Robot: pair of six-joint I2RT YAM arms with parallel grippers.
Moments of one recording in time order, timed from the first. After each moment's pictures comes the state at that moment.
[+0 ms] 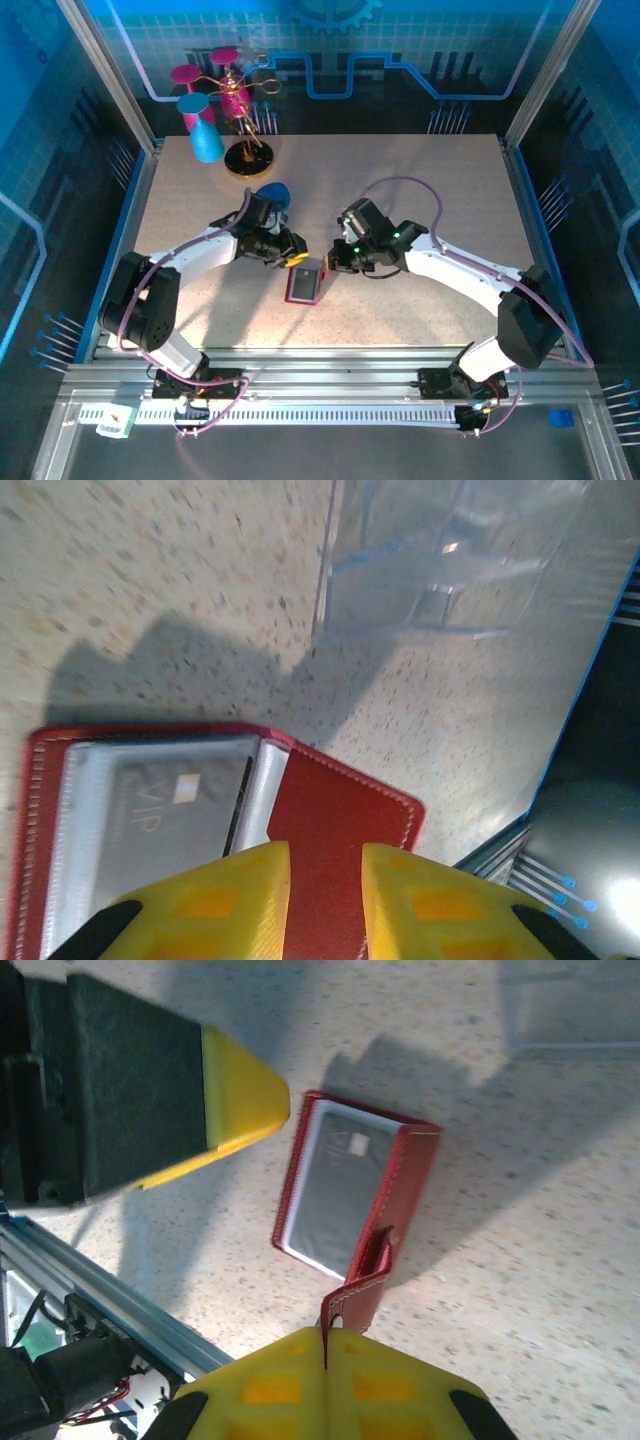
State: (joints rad) left arm -0.38 1.60 0.94 -0.36 0.59 -0.88; right arm 0.72 1.48 1.09 -0.58 -0.28 0.74
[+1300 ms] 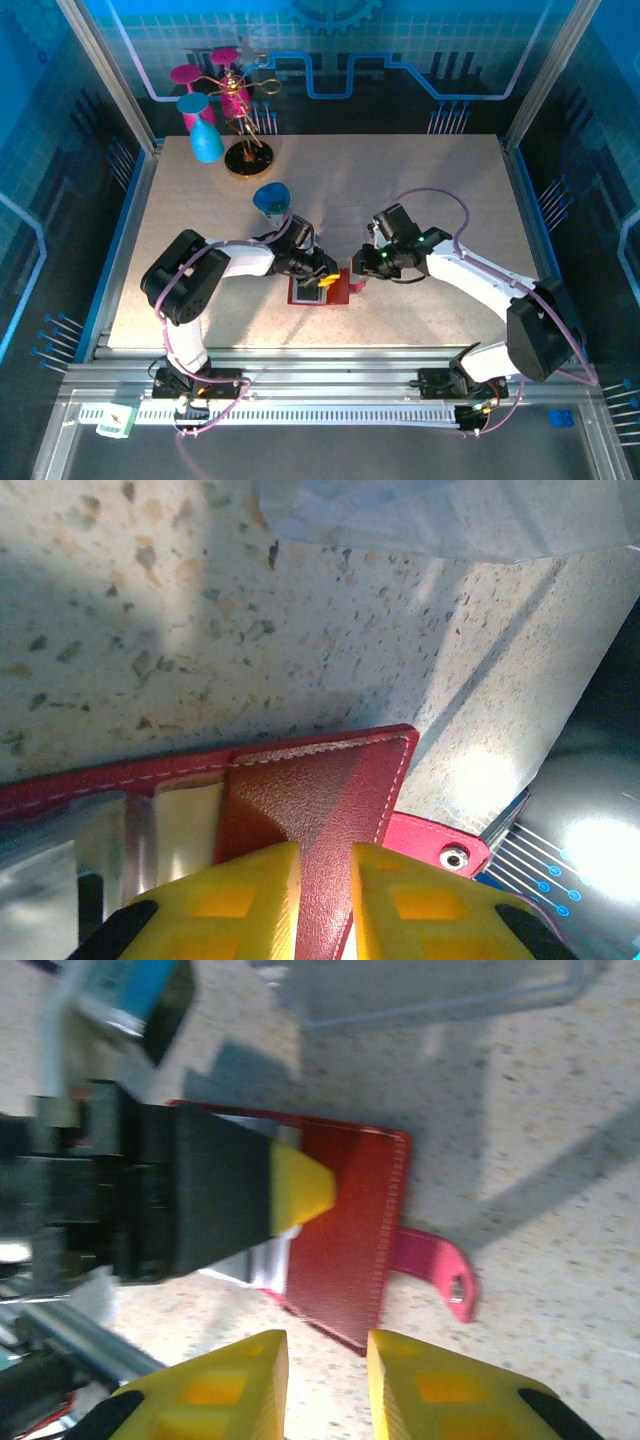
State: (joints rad) left arm -0.57 1.85 0.90 -0.01 0.62 -1.09; right arm 0.56 1.41 0.93 -0.57 -0.35 0.68
